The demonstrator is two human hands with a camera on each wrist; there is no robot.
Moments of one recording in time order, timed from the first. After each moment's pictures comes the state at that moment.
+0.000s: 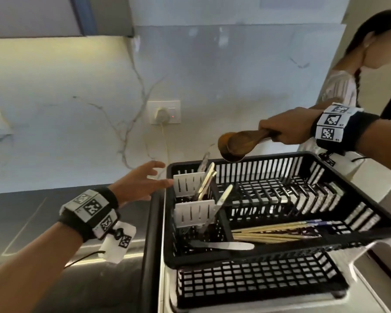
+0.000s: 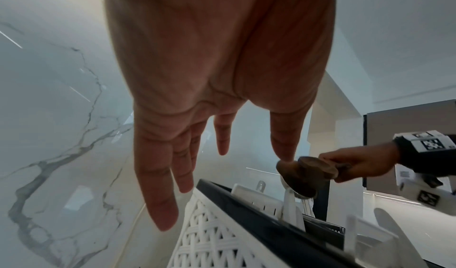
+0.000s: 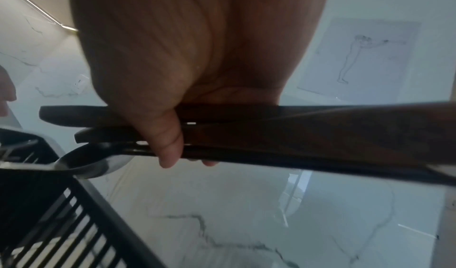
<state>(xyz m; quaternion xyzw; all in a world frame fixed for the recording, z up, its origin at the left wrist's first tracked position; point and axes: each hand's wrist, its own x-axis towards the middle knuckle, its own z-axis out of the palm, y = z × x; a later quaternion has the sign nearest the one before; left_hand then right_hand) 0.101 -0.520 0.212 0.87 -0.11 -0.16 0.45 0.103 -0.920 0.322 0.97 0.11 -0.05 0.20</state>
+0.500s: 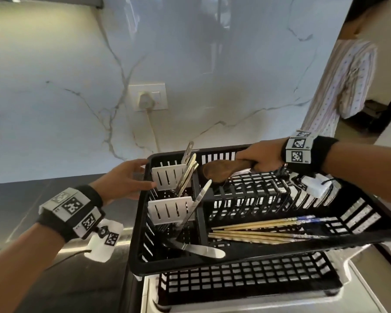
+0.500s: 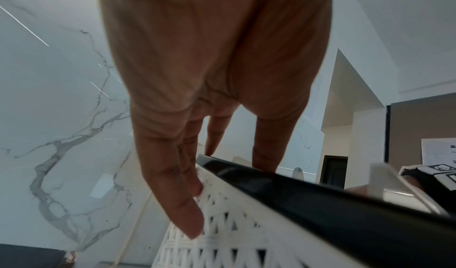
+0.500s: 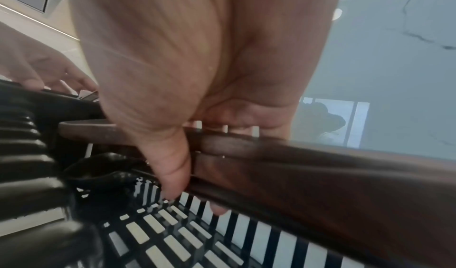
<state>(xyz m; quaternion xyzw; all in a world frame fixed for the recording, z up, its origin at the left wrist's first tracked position) 0.107 -0.544 0.199 0.88 -0.10 -0.18 0.43 0.123 -0.927 0.218 0.95 0.22 -0.20 0.06</state>
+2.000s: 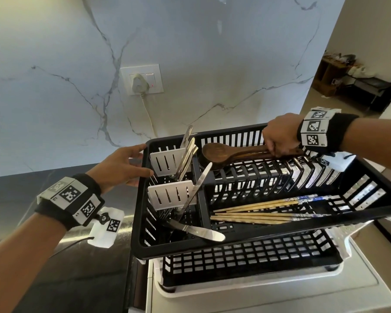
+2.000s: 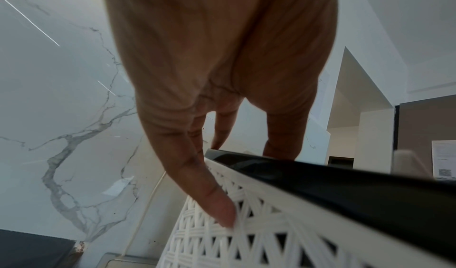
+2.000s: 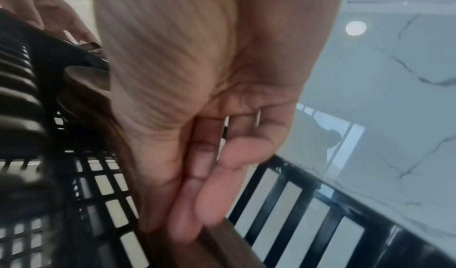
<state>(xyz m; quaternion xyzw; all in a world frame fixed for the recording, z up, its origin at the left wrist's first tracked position) 0.108 -0.548 0.196 0.87 -0.08 -0.18 0.46 0.119 -0.958 0.218 0.95 0.13 -0.22 0.19</state>
